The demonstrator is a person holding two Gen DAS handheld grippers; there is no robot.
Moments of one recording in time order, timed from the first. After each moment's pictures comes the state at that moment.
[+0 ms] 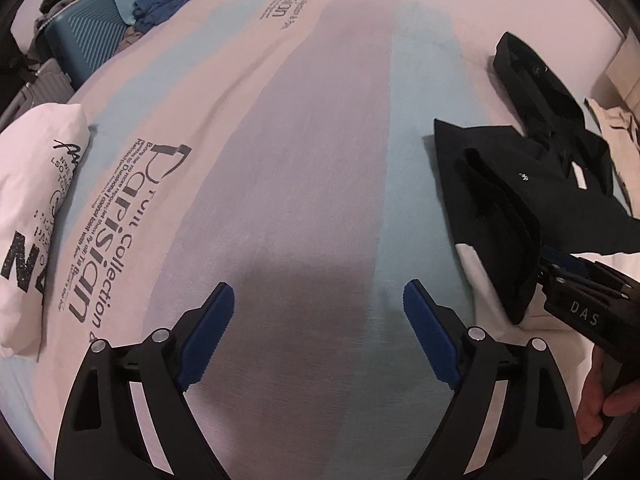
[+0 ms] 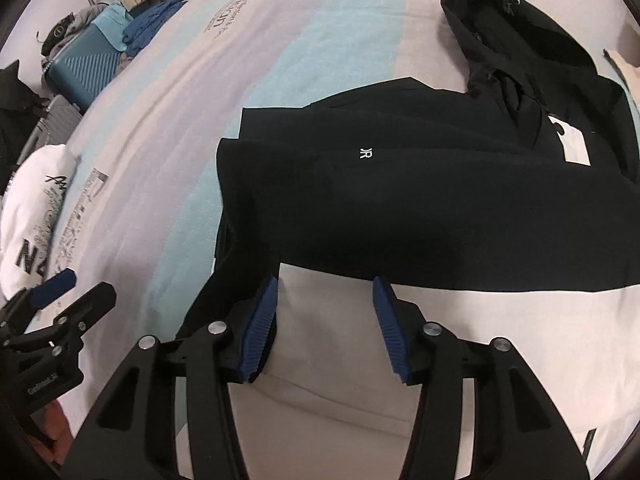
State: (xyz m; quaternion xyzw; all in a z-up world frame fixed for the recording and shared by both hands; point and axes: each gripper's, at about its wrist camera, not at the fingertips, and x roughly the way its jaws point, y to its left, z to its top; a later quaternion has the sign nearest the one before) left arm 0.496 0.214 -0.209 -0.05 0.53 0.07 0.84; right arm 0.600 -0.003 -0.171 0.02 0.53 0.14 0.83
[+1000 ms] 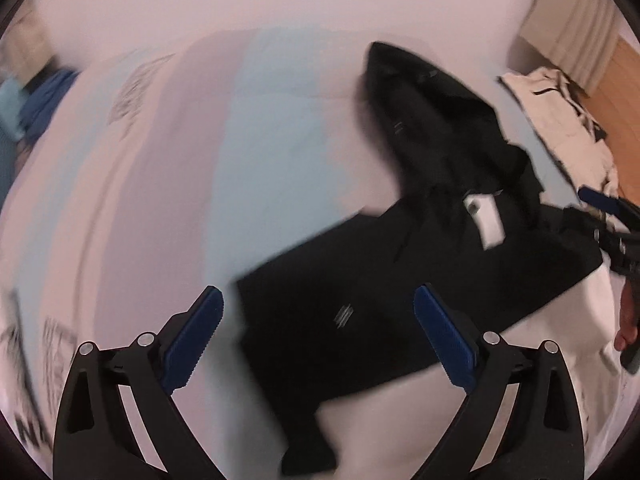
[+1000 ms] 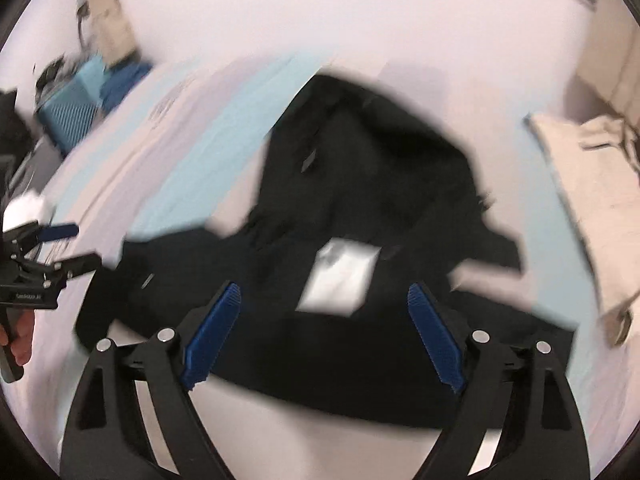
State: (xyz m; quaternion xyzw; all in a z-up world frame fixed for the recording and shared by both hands) left arm 0.641 0.068 -0.148 0.03 0.50 -0.09 0.86; right arm 0.686 -0.241 -0.084 0.00 0.44 0.09 0.89
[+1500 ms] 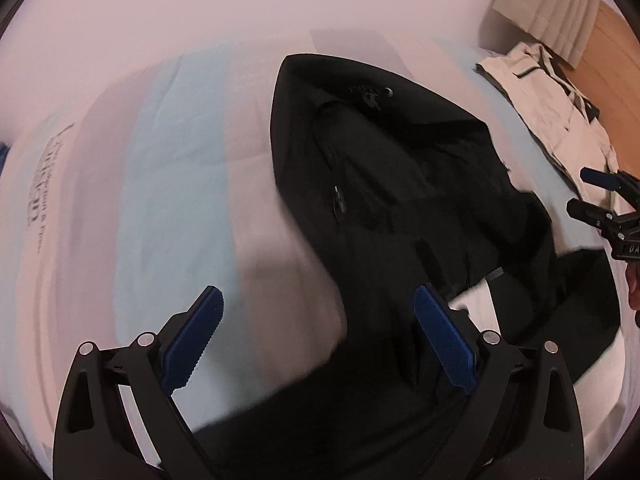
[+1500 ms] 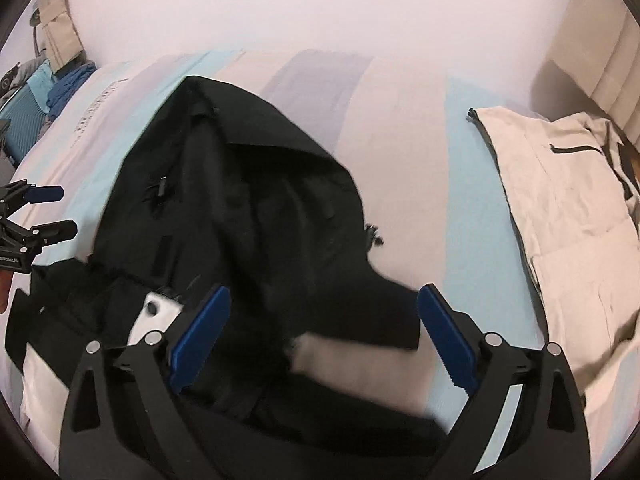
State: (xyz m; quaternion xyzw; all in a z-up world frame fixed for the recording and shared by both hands) left arm 0.775 -0.025 -0.174 0.07 0.50 -0.15 0.85; right arm 0.790 -0.348 -0.126 -0.03 0.47 0.07 0.88
